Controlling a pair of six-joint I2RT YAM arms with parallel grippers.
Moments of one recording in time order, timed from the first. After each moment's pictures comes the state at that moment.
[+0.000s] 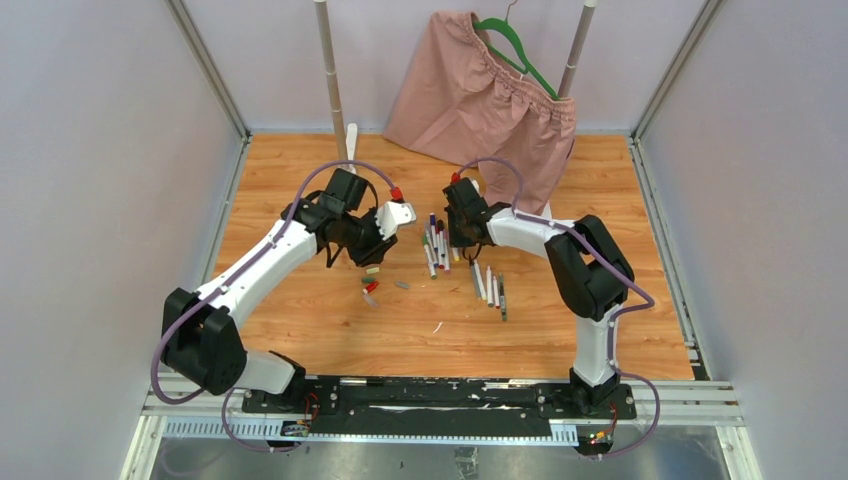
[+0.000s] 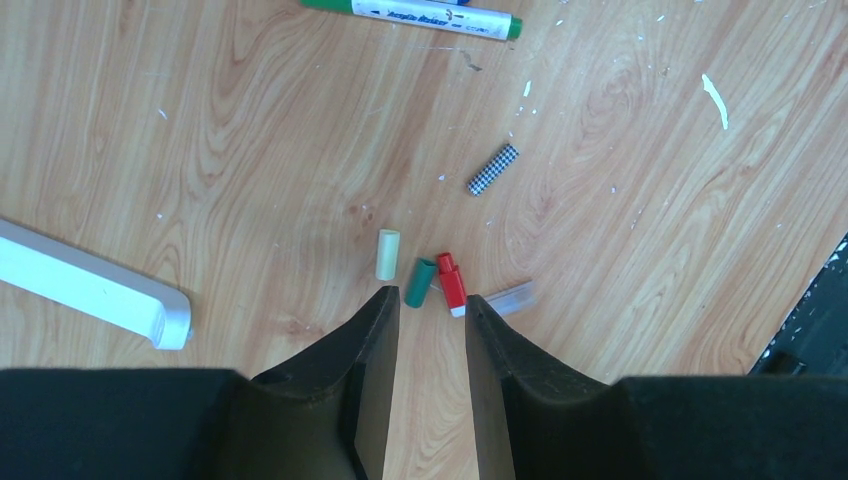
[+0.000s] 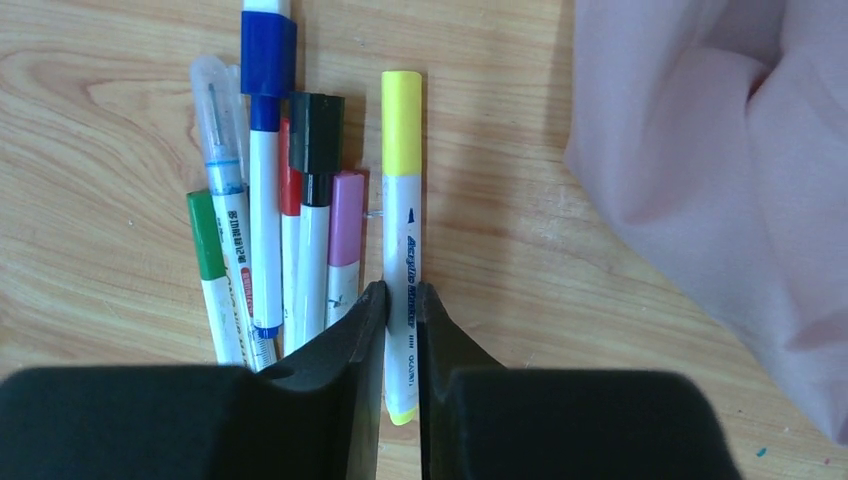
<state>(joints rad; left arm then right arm) -0.46 1.39 1.12 -0.76 0.36 0.63 0.62 1.94 1.27 -0.27 0.12 0.43</state>
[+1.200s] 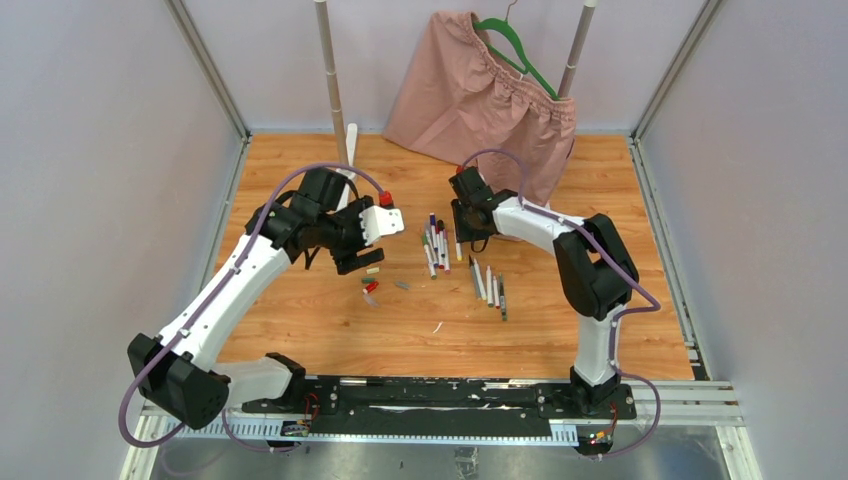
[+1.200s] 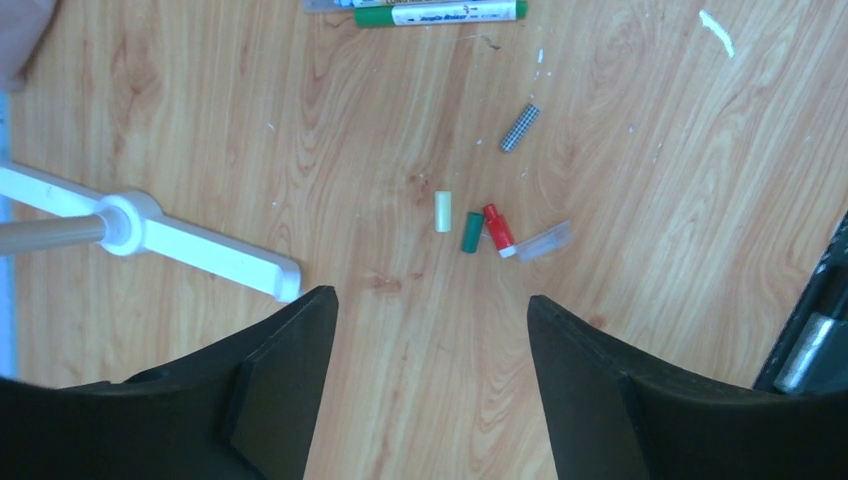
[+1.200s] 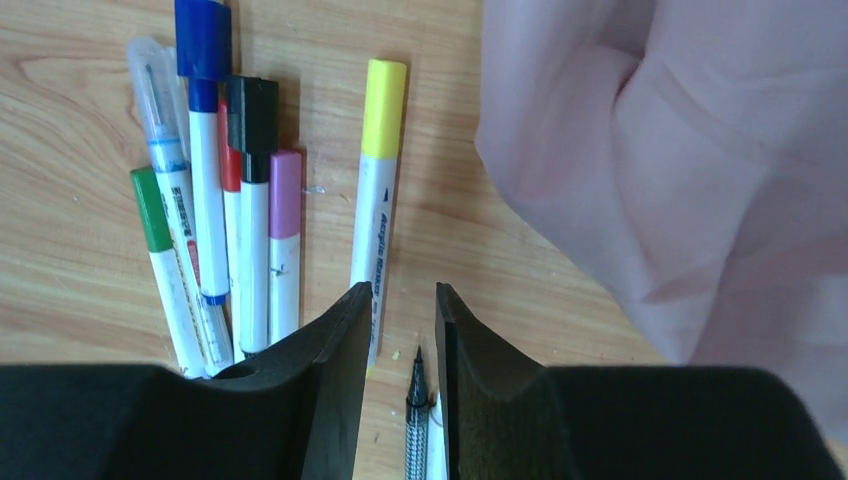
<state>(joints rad) -0.46 1.21 1.22 -0.93 0.33 0.84 0.58 1.91 1.34 -0.44 0.12 0.35</state>
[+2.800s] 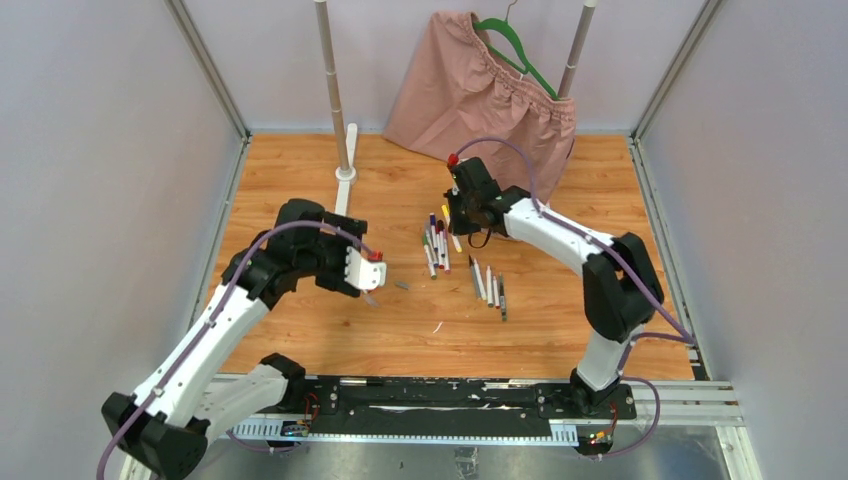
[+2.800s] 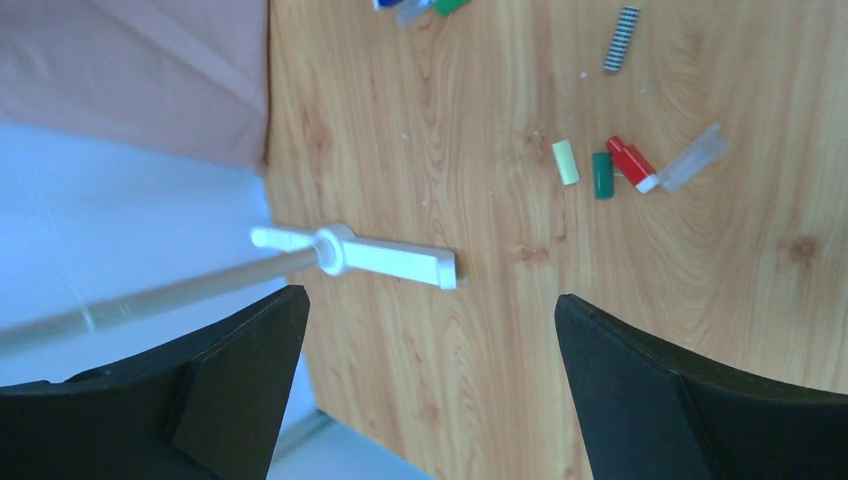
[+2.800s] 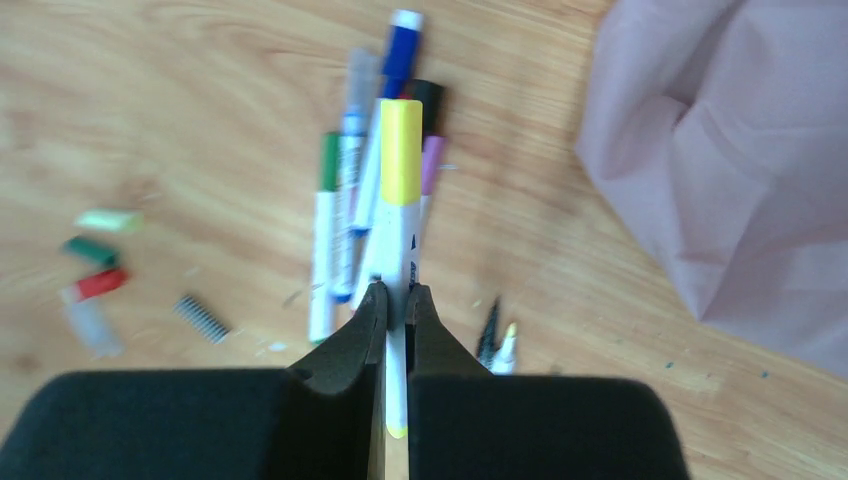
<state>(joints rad) -0.45 0.97 0.99 -0.77 0.23 1.27 0.63 1.80 1.36 -0.45 0.07 0.30</state>
